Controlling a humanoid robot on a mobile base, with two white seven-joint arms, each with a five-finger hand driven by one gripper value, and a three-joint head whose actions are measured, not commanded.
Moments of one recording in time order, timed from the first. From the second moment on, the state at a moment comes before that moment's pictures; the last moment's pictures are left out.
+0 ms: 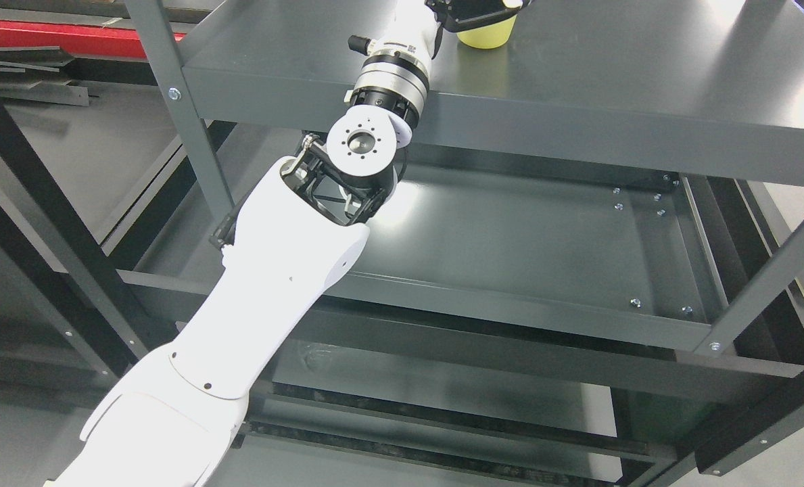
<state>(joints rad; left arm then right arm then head) -1.16 0.00 -0.56 -1.39 0.35 0.27 0.40 0.00 0.00 0.00 -0.24 0.00 0.09 -0.12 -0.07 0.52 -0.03</state>
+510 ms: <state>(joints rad) -1.12 0.00 -0.54 -1.41 0.29 0.13 0.40 0.00 0.00 0.00 -0.24 0.00 0.09 -0.12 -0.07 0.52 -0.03</state>
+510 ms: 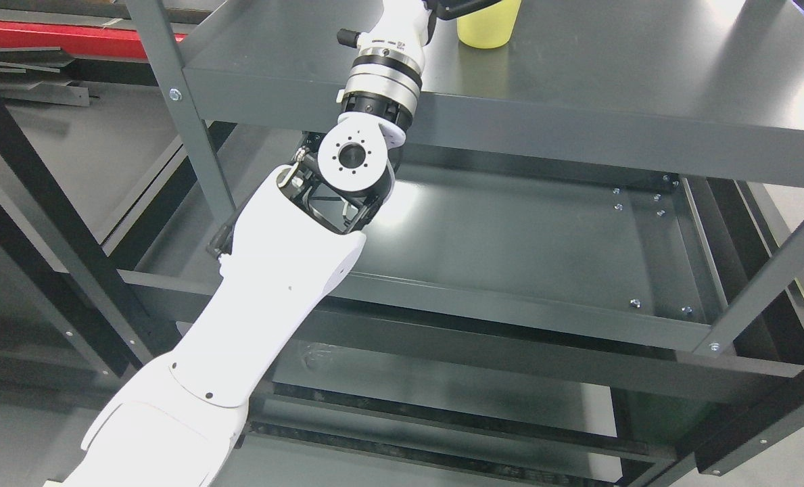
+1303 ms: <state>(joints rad) -0.98 0.00 -0.52 -1.52 0.21 -0.13 0.38 0.00 0.00 0.00 -0.24 0.00 0.09 -0.12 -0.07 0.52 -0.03</state>
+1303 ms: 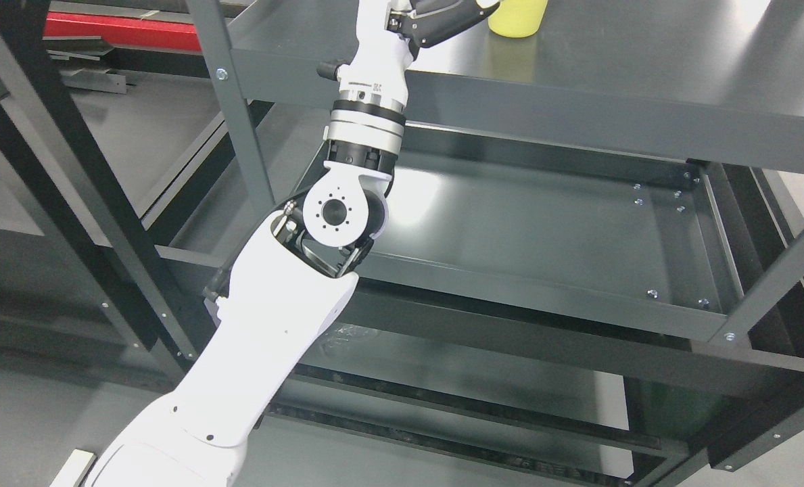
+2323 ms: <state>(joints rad) -0.33 0.09 -0.53 -1.69 0.20 -0.51 0.11 0.00 0.00 0.00 -0.24 0.00 0.09 -0.12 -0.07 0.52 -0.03</state>
